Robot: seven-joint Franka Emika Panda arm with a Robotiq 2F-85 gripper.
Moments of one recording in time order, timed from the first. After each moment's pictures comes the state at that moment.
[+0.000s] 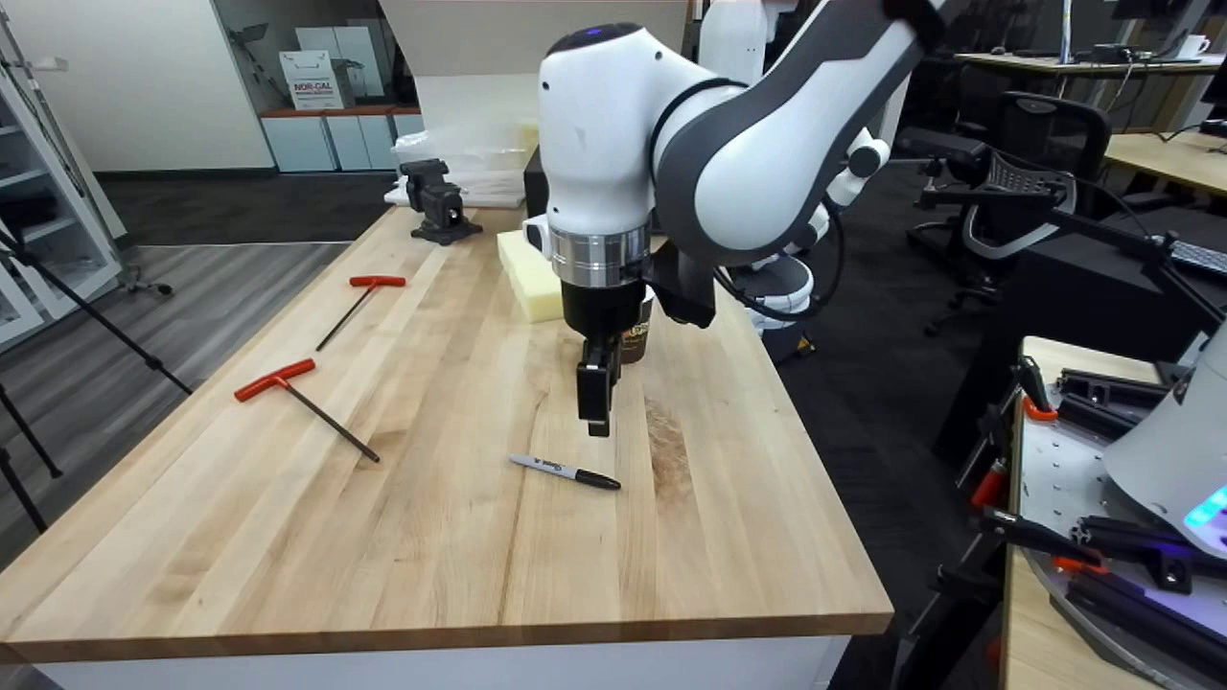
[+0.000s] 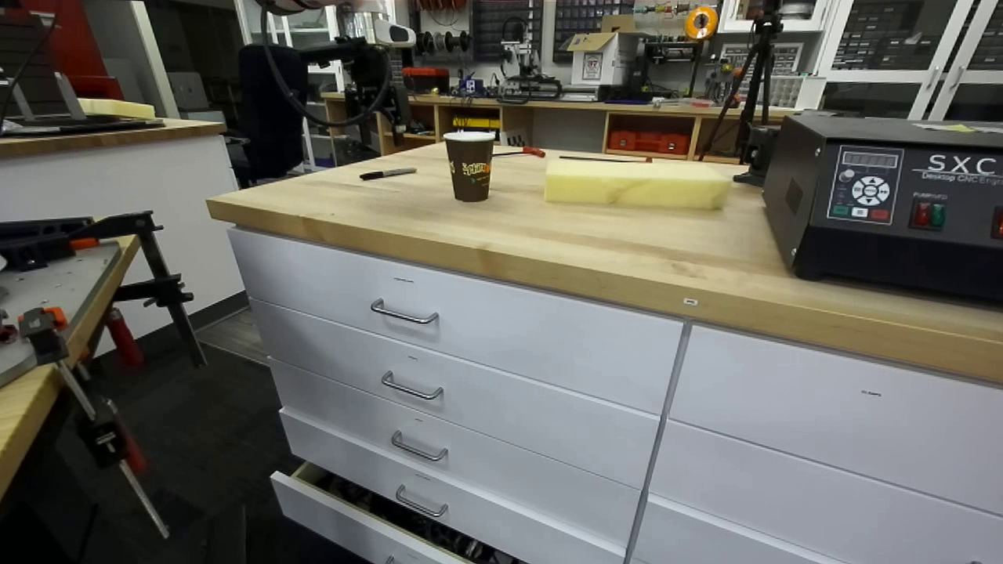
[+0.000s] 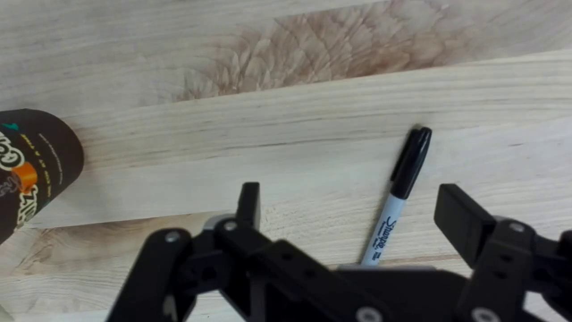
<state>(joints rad) 0.33 0.45 0.15 -2.02 -0.22 2.50 0.16</state>
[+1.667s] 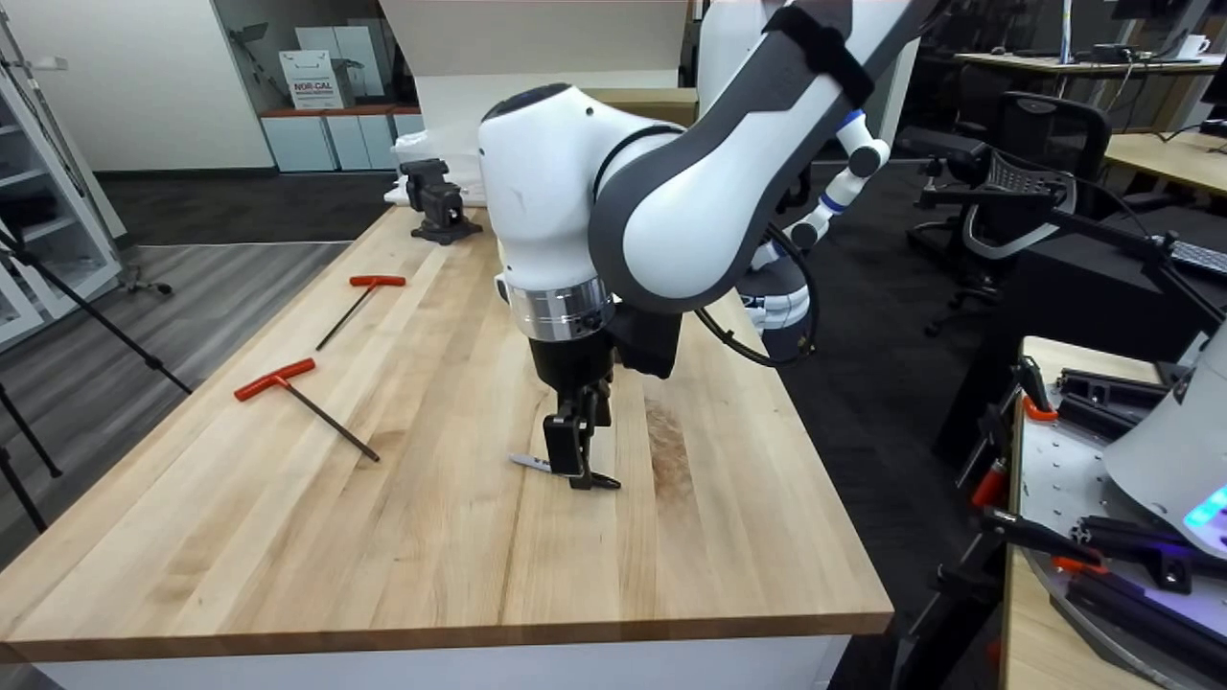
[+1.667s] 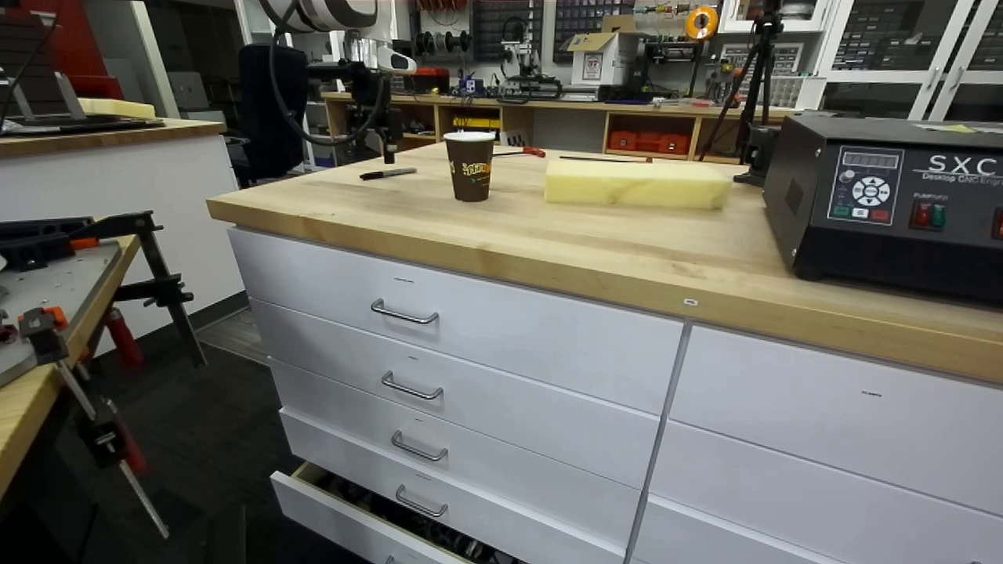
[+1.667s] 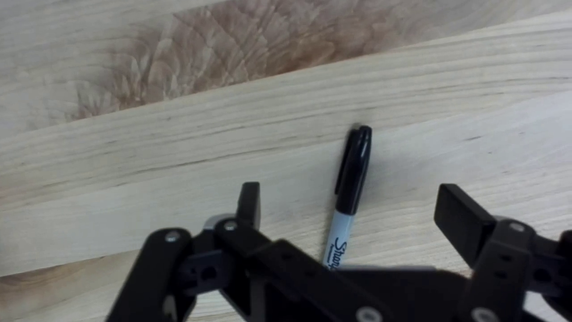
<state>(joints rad) 0.38 0.61 0.16 -1.85 -0.15 2.38 0.22</state>
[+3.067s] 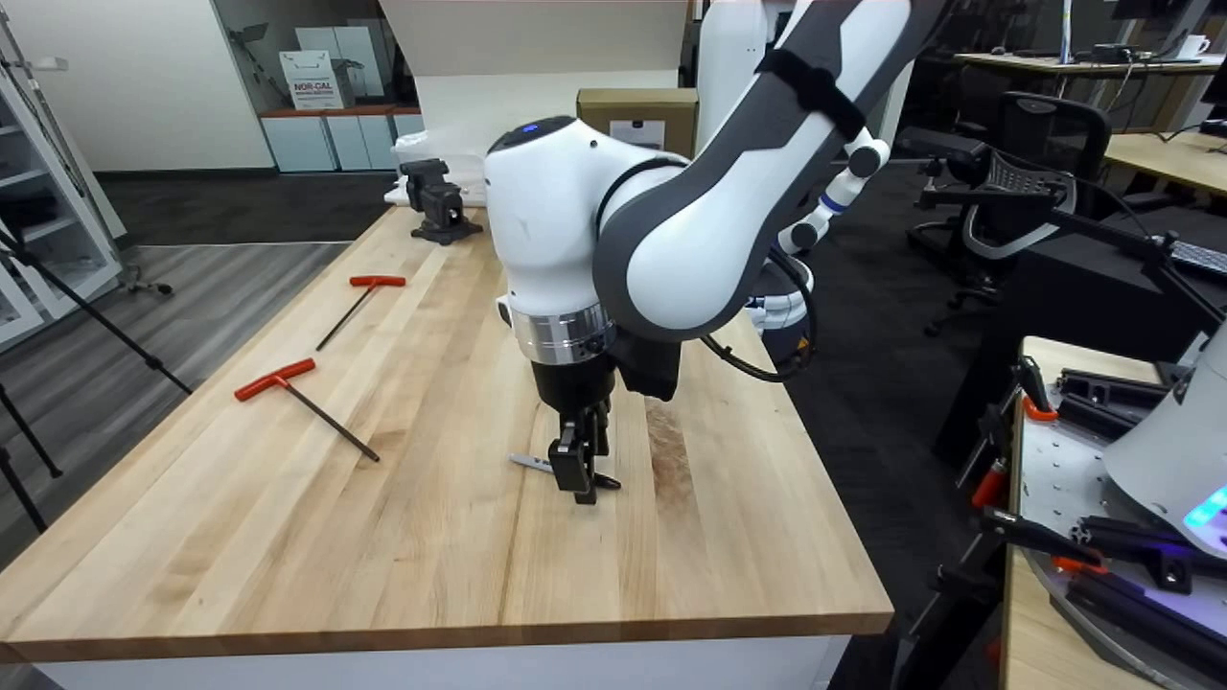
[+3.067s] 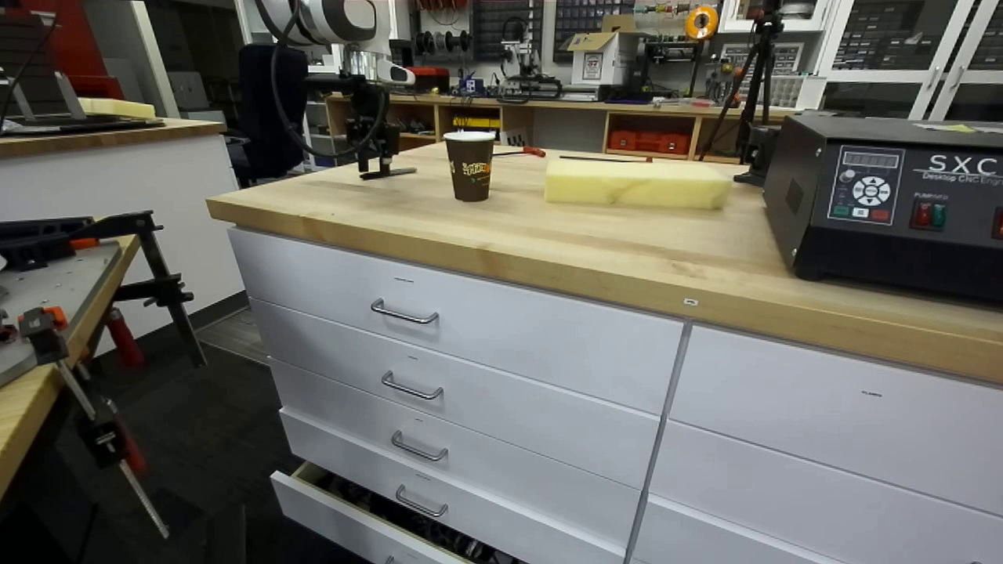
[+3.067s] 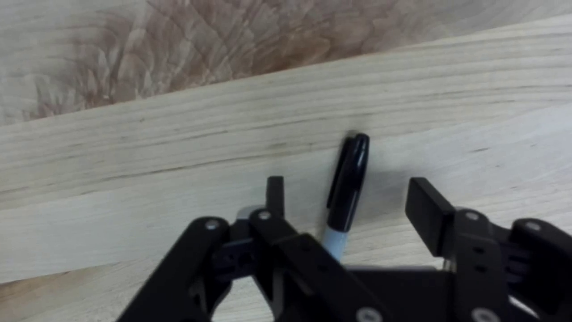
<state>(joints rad) 0.38 0.64 0.16 -1.85 -0.15 2.42 0.20</state>
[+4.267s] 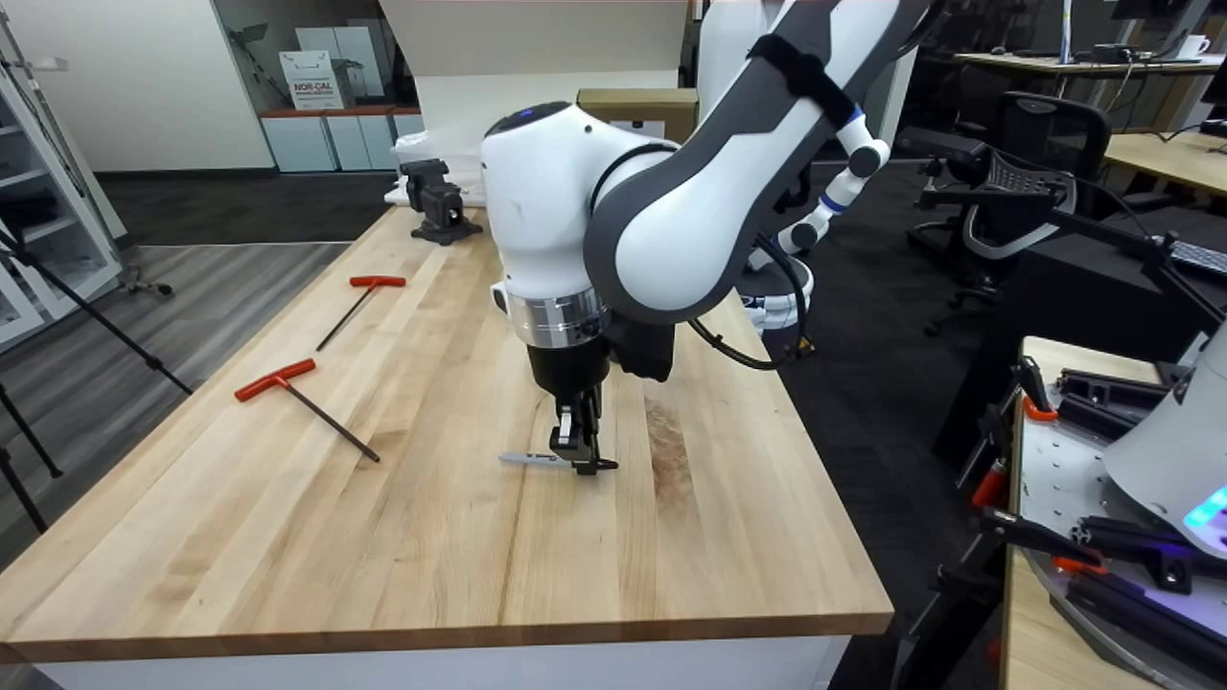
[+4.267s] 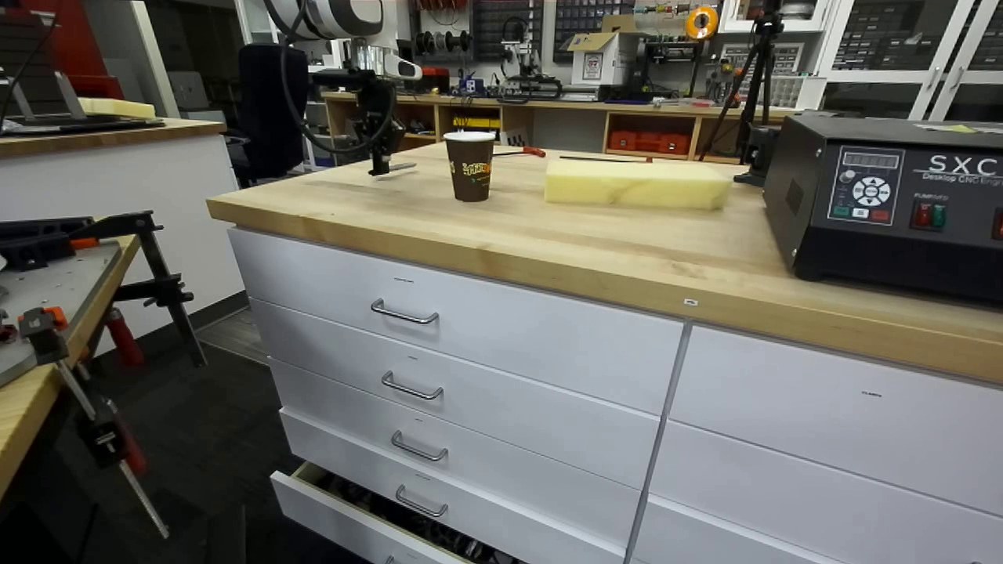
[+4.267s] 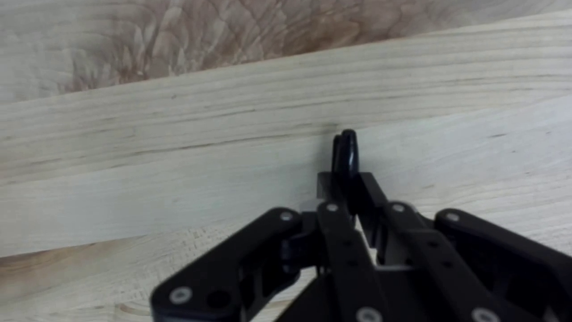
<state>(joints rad) 0.36 0.64 0.16 -1.83 -0.15 2.40 0.15</state>
